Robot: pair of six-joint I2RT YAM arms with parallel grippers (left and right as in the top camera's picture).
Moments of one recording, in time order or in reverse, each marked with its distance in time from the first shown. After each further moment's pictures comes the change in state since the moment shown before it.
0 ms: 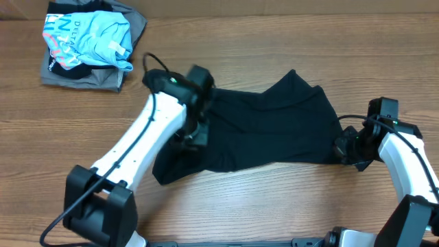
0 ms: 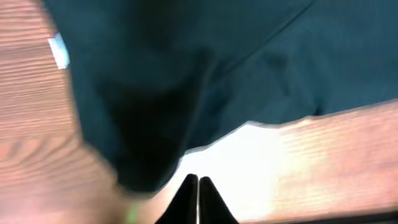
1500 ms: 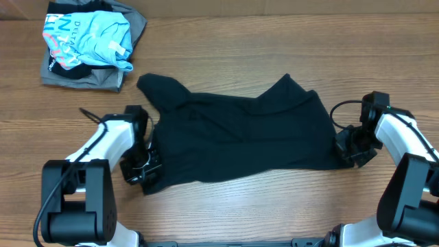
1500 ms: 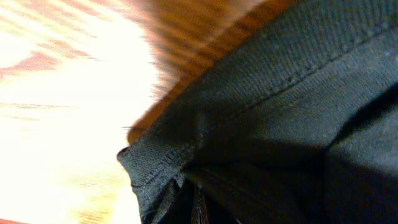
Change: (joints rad) left arm 0.459 -0.020 -0.526 0.281 0.015 -0.124; right arm 0.000 0.227 0.108 -0.037 0.129 0.097
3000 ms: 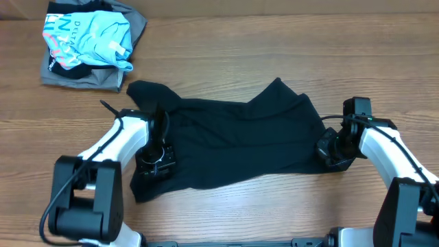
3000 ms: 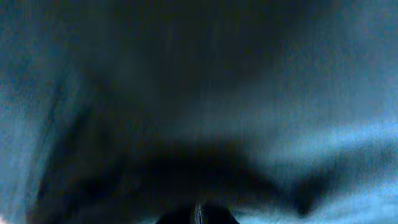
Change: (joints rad) left arm -0.137 0.020 0.048 0.032 0.081 0.062; right arm 0.144 -0.135 -0.144 0.118 -0.124 -0.068
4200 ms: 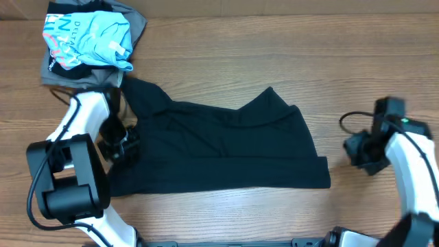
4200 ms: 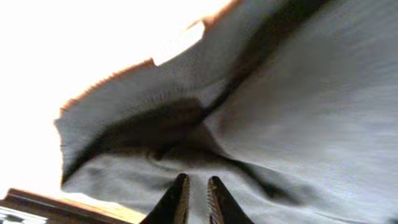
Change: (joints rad) left arm 0.301 0.150 0.279 -0.246 -0.115 -0.018; right arm -0.158 -0.146 0.113 -0.260 0.193 0.146
